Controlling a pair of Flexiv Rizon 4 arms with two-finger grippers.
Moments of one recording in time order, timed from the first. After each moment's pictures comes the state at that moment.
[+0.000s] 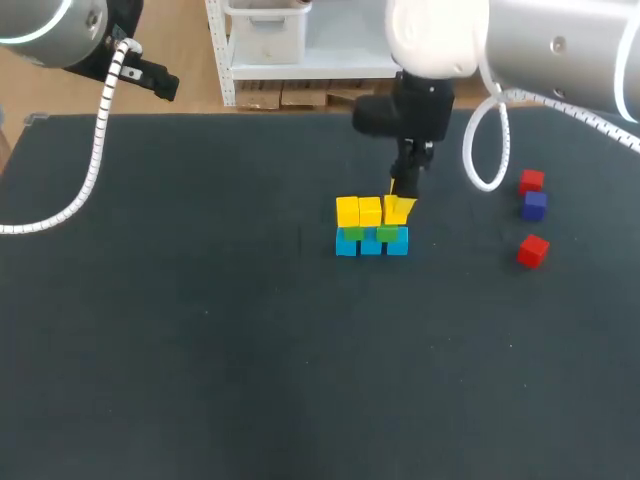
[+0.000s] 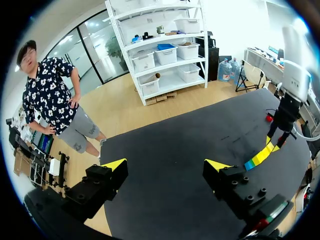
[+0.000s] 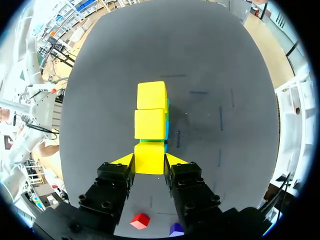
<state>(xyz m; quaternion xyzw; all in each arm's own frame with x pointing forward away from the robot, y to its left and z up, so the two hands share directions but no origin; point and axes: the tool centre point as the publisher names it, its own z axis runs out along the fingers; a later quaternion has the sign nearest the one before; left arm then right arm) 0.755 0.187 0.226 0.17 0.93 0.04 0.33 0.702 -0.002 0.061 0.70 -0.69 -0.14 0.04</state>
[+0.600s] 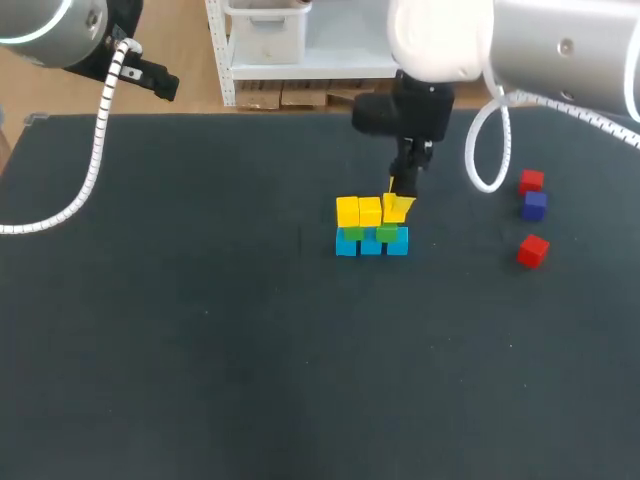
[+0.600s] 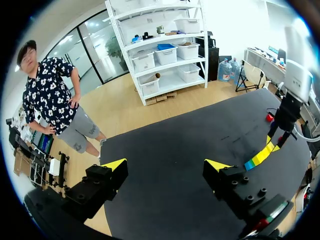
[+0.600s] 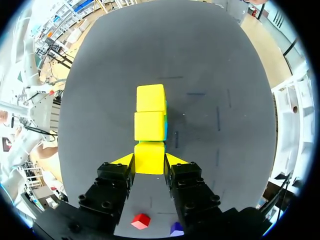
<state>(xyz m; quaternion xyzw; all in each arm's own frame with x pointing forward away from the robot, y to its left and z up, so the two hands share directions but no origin) 0.755 0.187 0.226 0.17 0.93 0.04 0.33 0.702 0.000 0.064 0.70 -0.70 -0.13 0.03</state>
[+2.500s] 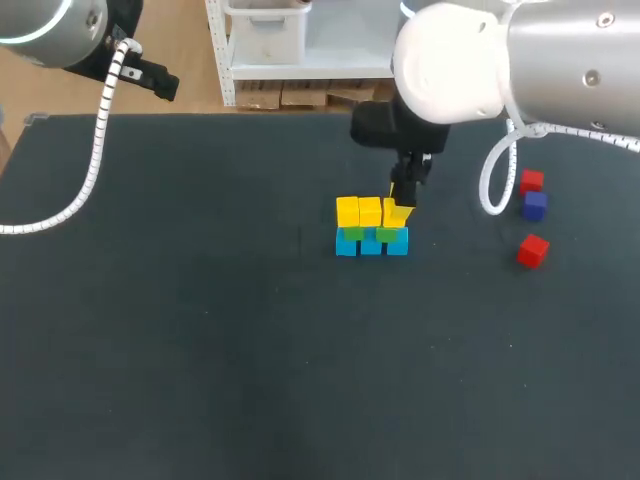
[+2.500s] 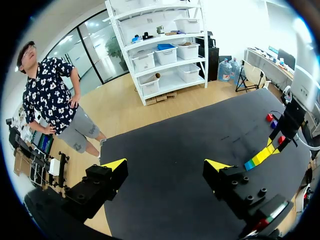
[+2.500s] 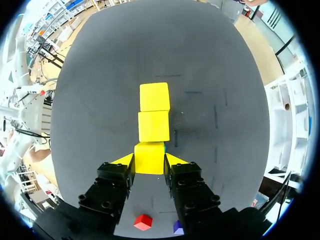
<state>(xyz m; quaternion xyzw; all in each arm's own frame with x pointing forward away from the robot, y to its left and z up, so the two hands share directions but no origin) 0.755 0.187 0.226 0.17 0.93 0.04 0.33 0.695 0.000 0.060 0.69 -0.71 -0.10 0.00</state>
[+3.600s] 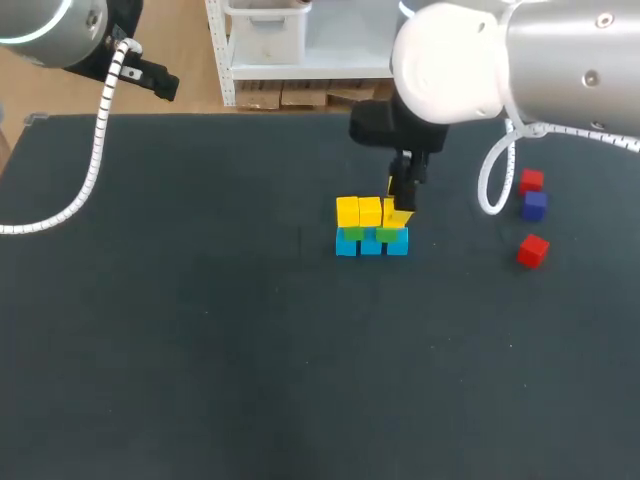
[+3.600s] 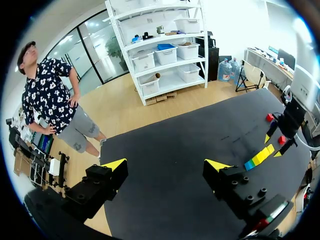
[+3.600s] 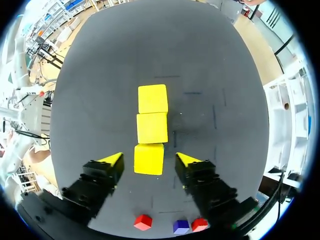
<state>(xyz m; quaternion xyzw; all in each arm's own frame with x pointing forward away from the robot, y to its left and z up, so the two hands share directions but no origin) 0.755 0.187 0.226 0.17 0.93 0.04 0.33 0.697 0.002 0.061 0.69 -0.72 -0.10 0.00</state>
